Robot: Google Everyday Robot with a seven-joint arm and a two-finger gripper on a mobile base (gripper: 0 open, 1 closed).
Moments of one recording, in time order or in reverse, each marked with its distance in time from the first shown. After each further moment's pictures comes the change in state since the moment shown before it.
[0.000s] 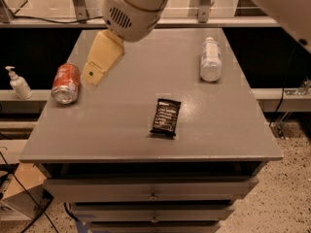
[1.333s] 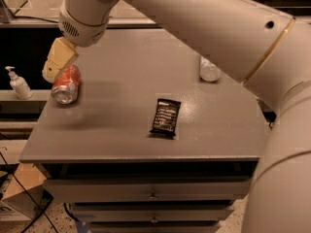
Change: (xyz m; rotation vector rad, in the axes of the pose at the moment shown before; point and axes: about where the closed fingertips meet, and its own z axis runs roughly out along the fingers) arm -0.099 -0.019 0.122 -0.054 -0.052 0.019
